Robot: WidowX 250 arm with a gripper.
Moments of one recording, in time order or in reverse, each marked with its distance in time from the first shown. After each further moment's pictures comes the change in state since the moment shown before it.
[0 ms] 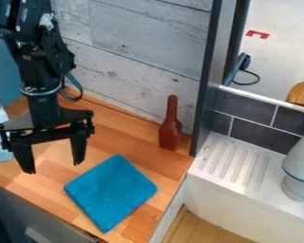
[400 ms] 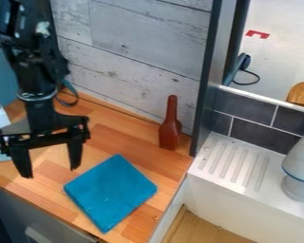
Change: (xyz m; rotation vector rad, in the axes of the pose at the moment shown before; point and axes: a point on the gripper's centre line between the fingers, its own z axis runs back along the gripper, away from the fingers) arm 0.011 0.010 -0.012 0.007 0.031 0.017
